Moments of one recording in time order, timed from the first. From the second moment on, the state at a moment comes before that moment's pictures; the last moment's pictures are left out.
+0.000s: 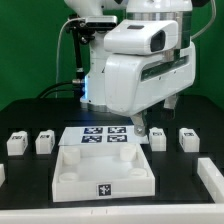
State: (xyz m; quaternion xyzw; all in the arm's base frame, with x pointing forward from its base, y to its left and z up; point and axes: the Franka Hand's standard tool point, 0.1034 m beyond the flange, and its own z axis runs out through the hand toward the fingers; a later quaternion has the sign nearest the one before) arm 0.565 0.056 0.113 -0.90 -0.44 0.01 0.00
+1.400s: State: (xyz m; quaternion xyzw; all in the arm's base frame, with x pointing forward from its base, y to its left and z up) arm 0.455 -0.016 0.056 -0.71 -0.71 0.01 0.01
